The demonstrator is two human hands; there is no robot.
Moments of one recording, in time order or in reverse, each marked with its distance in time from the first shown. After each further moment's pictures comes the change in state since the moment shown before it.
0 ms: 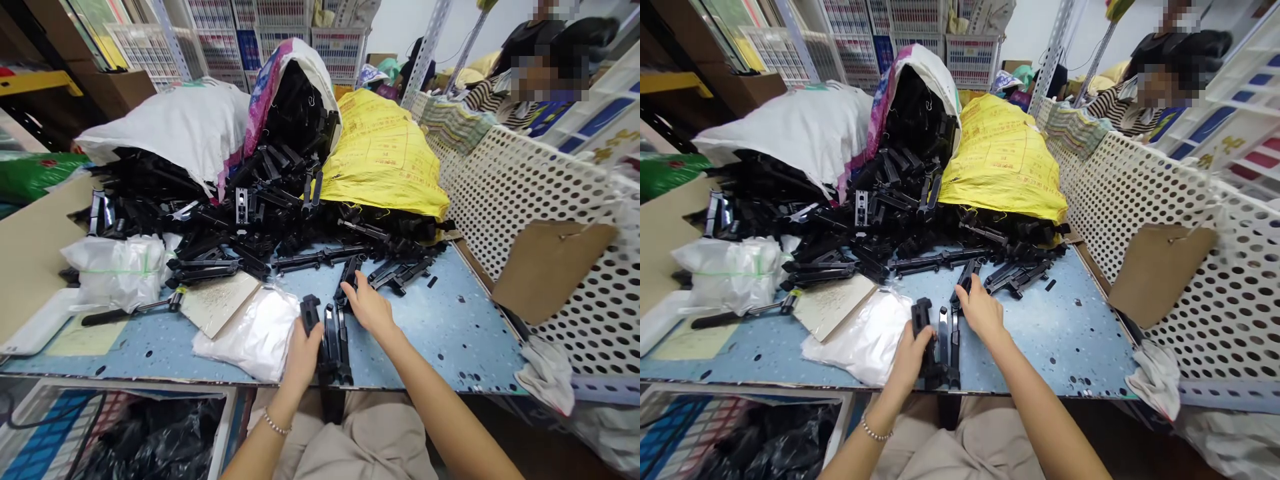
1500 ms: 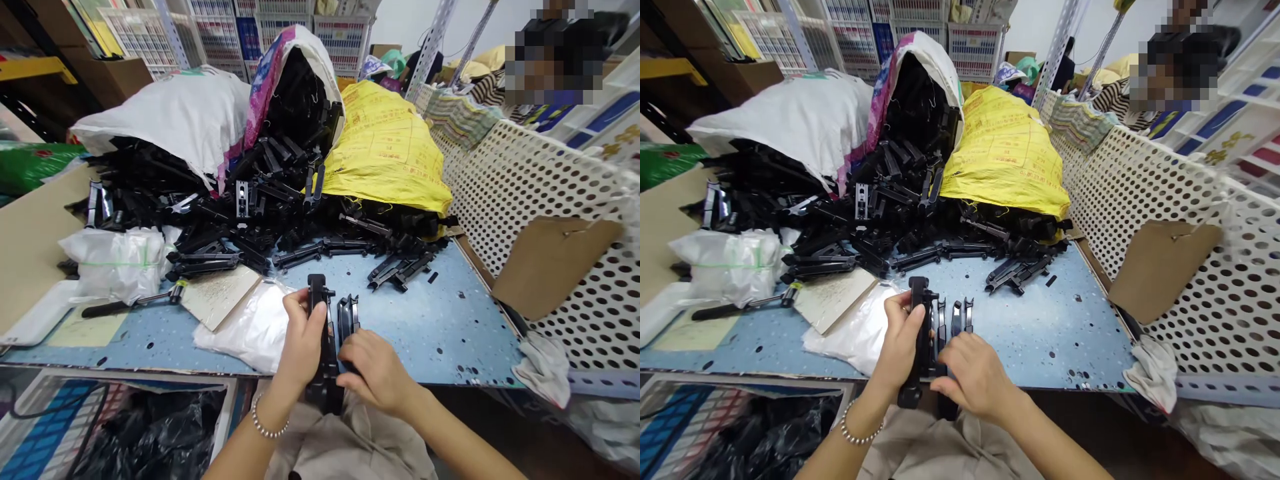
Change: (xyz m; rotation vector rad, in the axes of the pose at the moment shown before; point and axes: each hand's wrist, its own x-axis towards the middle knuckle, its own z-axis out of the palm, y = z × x) left_hand -0.026 0.069 0.001 -0.127 -0.109 0.055; right_hand -0.103 0.008 -0.017 0.199 -0.052 -0.955
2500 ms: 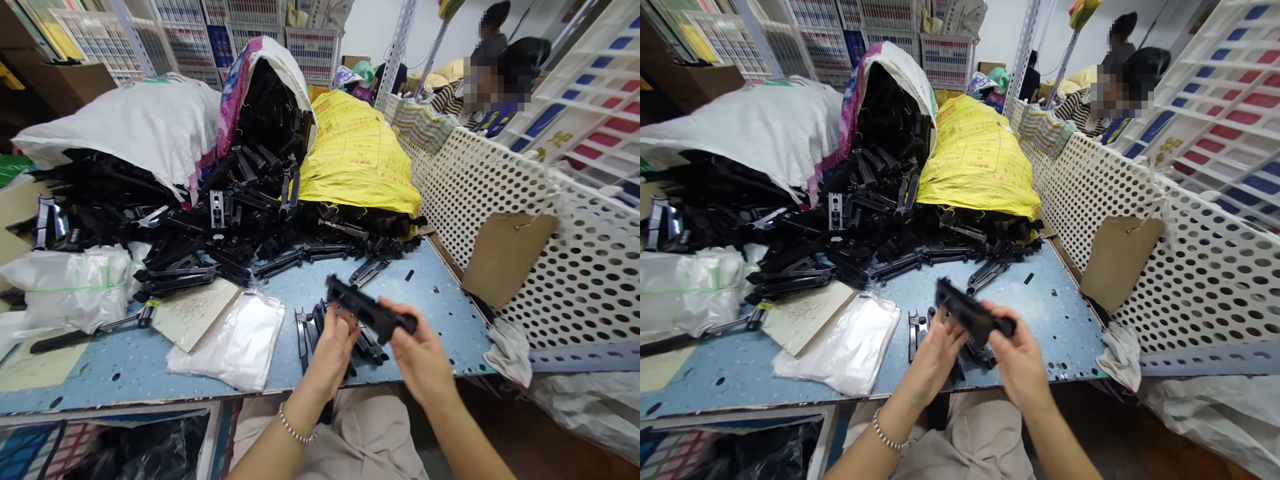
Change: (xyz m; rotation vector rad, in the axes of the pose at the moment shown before) left_hand -0.003 -0.028 0.056 -0.510 -0.303 -0.150; right_hand -0.041 0.028 -0.046 0.616 0.684 0.483
